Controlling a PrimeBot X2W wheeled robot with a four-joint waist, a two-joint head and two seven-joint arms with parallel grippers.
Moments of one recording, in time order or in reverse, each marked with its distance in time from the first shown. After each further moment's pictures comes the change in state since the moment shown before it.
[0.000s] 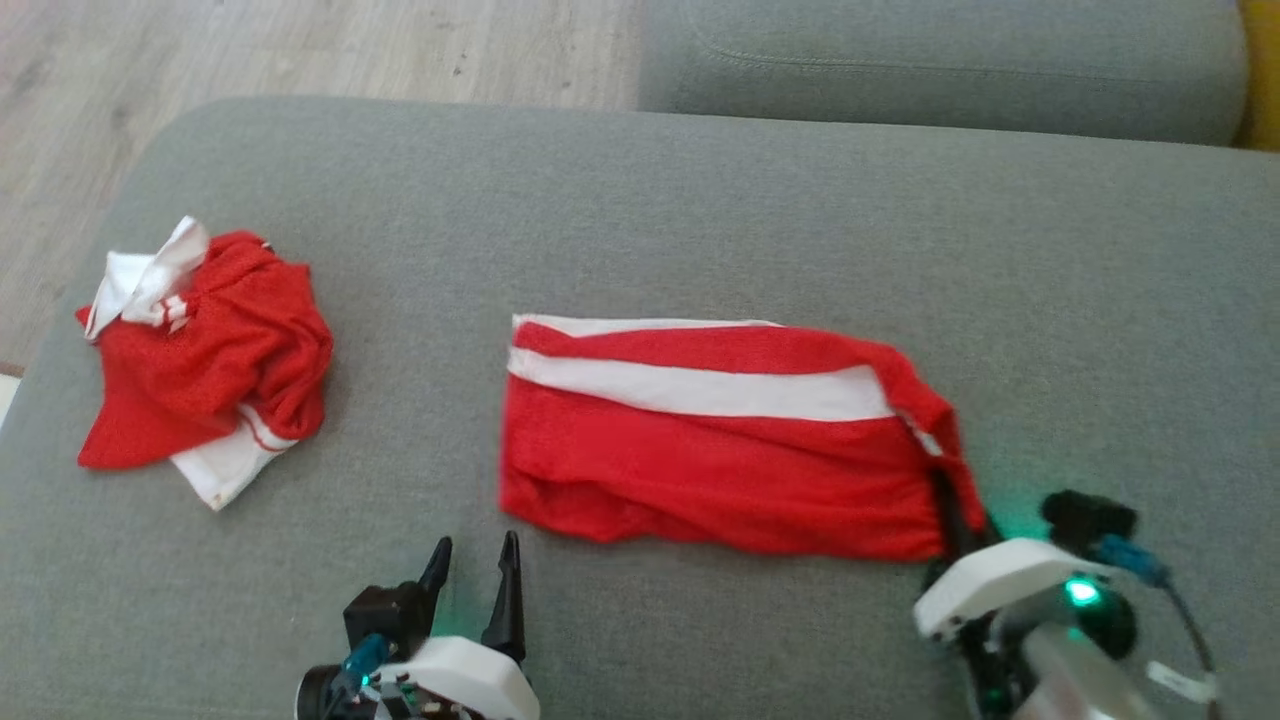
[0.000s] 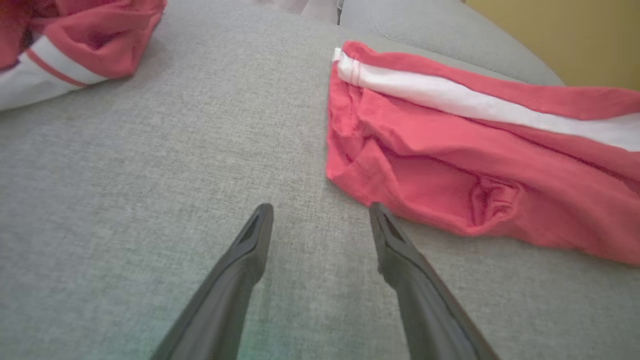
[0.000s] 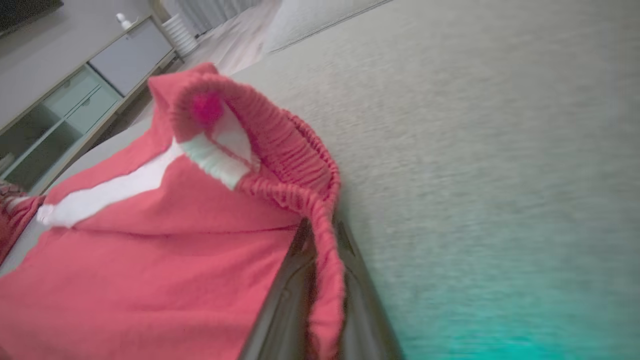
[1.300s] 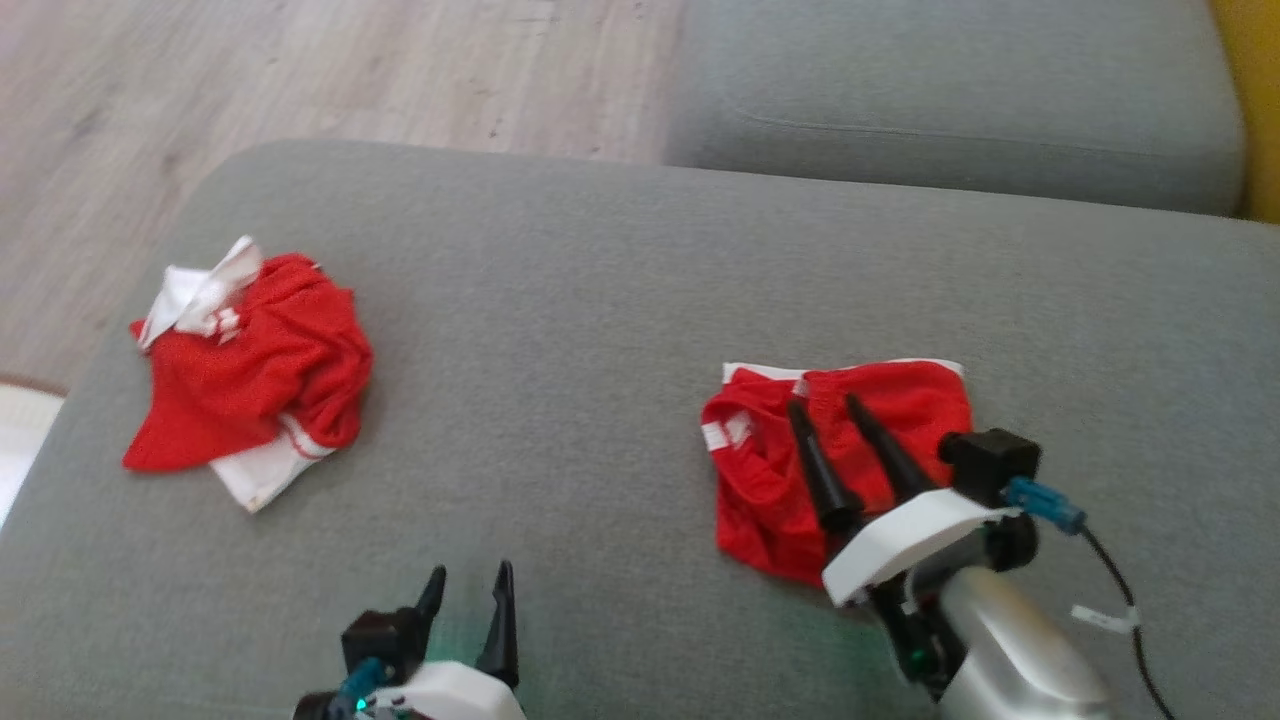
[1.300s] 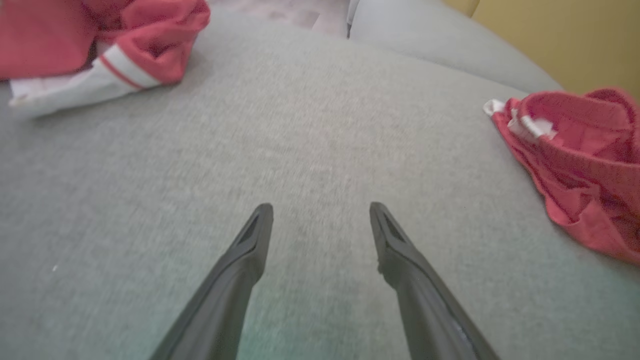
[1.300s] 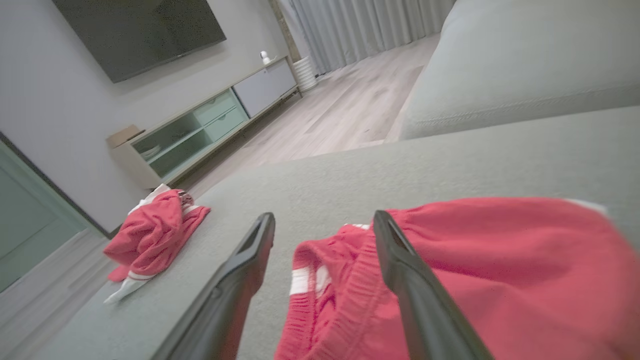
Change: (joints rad) left arm 0.028 0.002 0.007 0.036 0.013 -0.017 0.000; right arm -0.020 -0.012 0.276 -0.259 0.102 0.000 0.028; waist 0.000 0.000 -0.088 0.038
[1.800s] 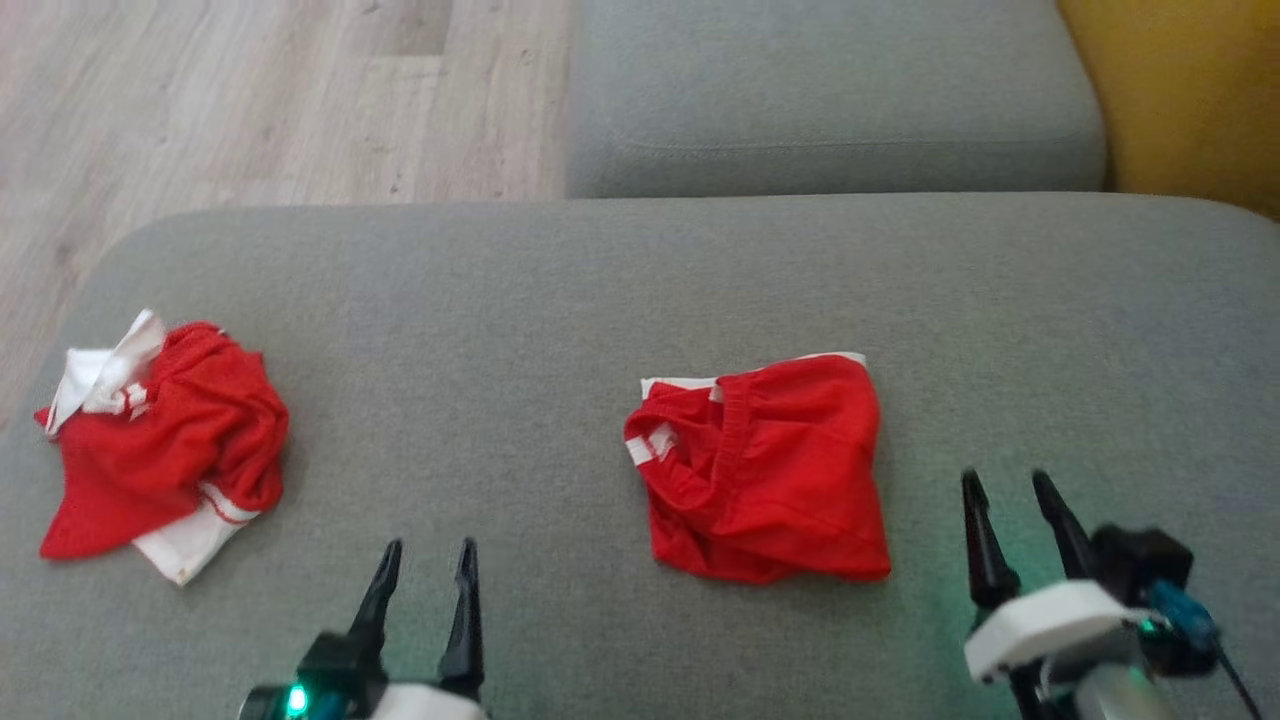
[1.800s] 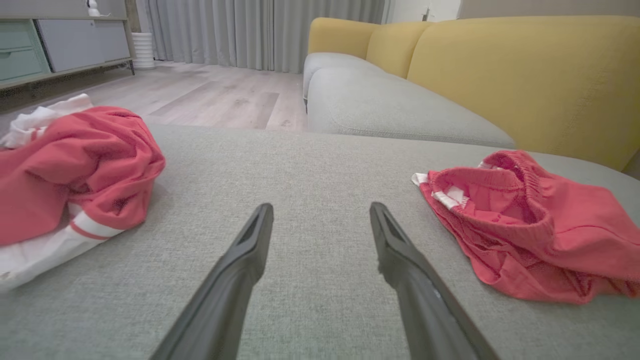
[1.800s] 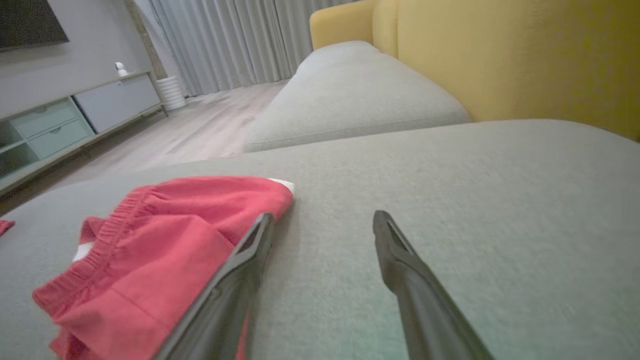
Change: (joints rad) left arm 0.134 0.008 0.171 -0.298 0.250 -0.001 0.000; right arm 0.213 -0.002 -0.424 -0.107 -0.386 0.000 -0.012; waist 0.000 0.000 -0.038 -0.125
